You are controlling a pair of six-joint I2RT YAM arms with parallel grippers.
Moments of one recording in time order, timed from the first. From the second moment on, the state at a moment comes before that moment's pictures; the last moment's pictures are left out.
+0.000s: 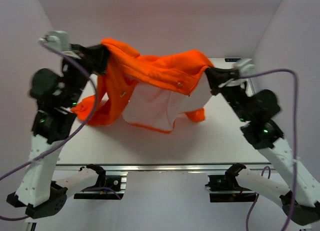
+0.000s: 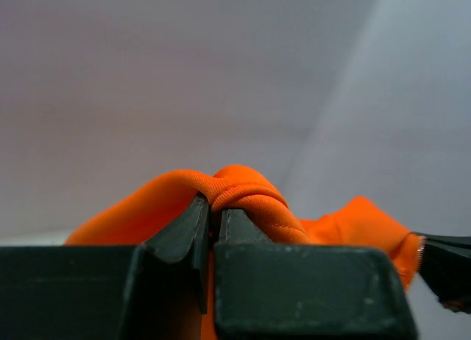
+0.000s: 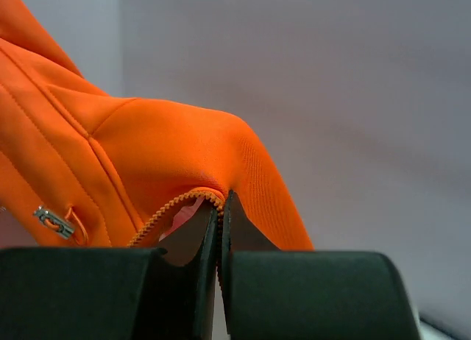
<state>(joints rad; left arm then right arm) -0.45 1.02 1.58 -0.28 -0.07 -0.33 0.68 0.87 1.13 0.05 0.03 -0.18</state>
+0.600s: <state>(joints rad) -0.45 1.10 2.13 -0.06 0.34 -0.51 0.68 0.74 1.59 -0.04 -0.26 -0.03</state>
